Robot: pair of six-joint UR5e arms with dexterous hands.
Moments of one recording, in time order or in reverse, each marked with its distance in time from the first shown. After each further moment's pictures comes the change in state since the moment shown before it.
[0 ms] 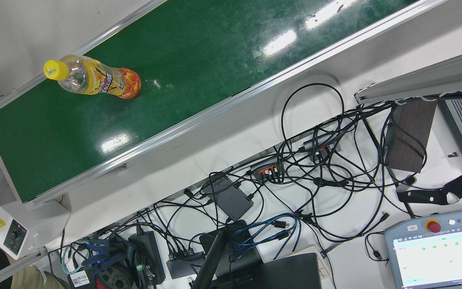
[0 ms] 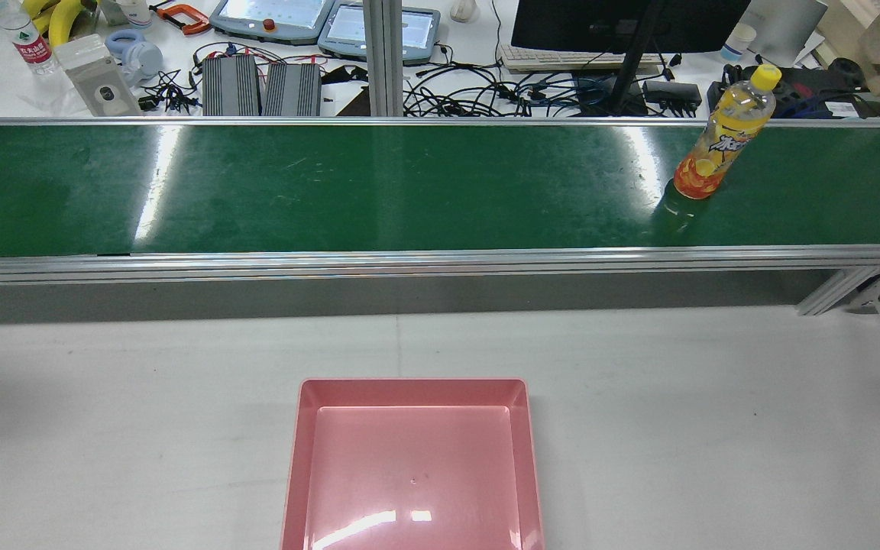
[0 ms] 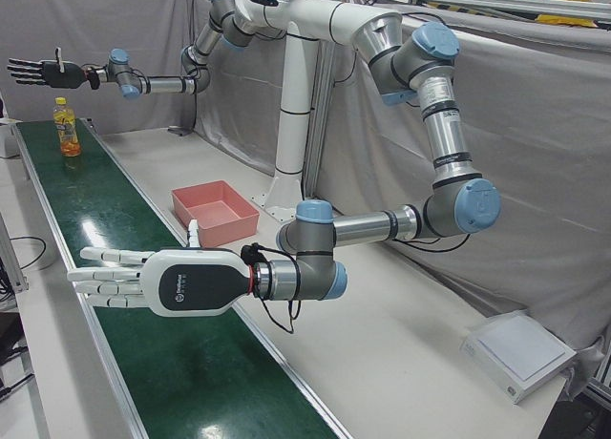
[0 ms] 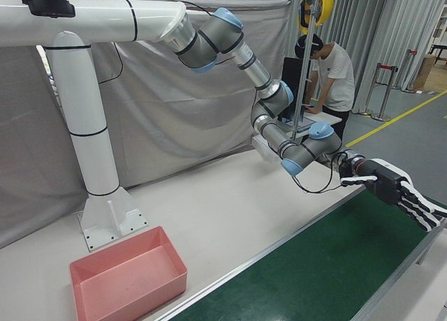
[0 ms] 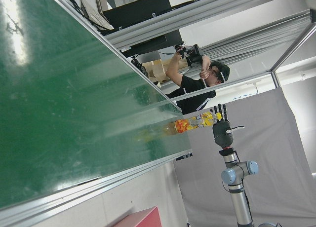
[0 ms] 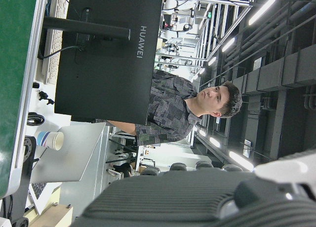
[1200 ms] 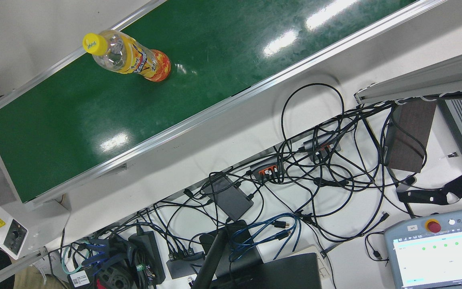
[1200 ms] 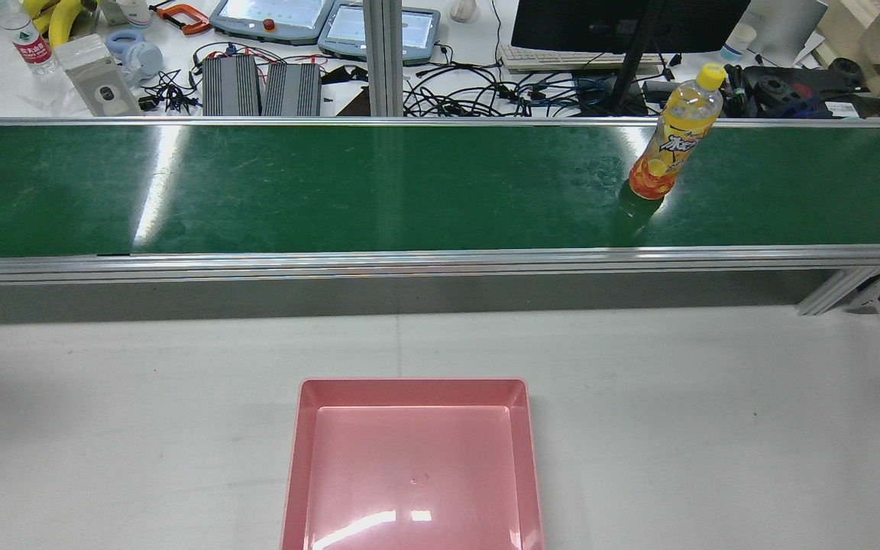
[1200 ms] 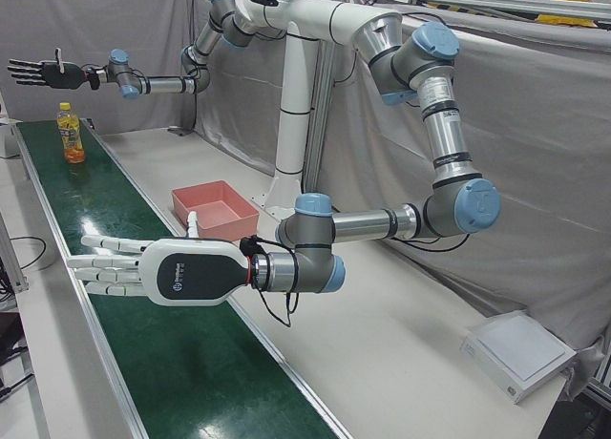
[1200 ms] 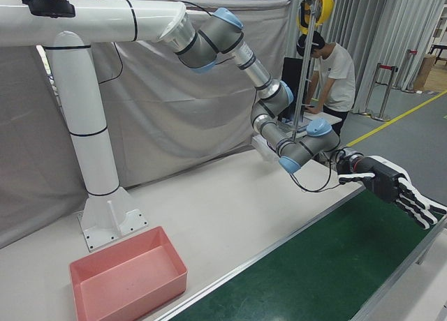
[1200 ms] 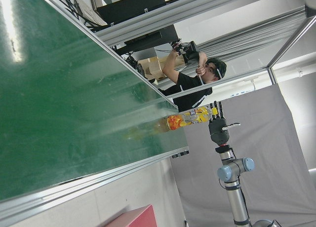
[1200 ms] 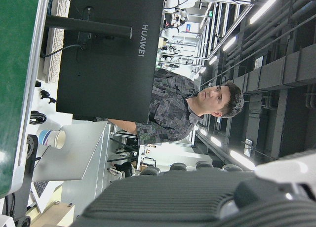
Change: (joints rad) left arm 0.002 0.000 -0.043 0.029 0.003 0.000; right arm -0.001 0.000 -0.006 0.000 0.001 0.000
